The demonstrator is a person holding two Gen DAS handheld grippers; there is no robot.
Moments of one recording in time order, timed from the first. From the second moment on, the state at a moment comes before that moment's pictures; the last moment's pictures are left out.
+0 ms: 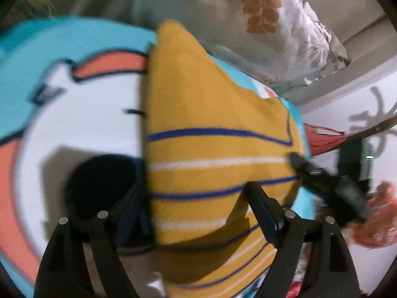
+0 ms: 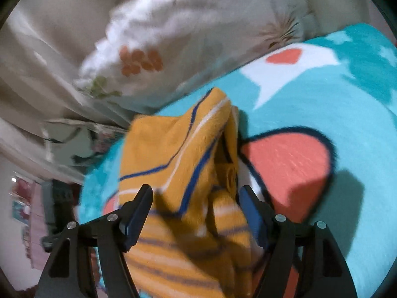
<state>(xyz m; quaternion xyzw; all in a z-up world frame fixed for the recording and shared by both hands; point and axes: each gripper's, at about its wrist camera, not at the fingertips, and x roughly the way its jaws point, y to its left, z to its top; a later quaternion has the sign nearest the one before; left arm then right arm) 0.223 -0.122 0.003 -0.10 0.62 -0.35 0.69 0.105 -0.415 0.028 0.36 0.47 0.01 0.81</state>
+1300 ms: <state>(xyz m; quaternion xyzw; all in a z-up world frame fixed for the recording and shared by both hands) 0.150 -0.034 0.131 0.05 0.36 -0.25 0.90 0.117 -0.351 0.097 0.23 0.45 -0.14 0.85</state>
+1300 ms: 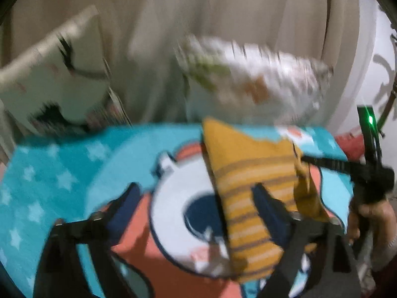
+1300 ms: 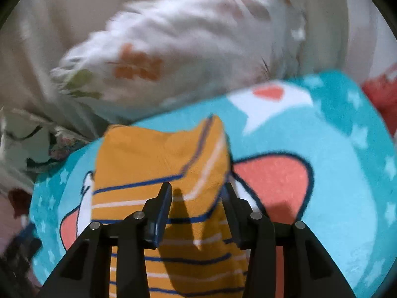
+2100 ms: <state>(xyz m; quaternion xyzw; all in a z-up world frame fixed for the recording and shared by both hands) 0.059 -0.041 0.169 0.12 0.26 -0.12 0.95 0.021 -0.321 0.105 0.28 0.46 -0.16 0.83</state>
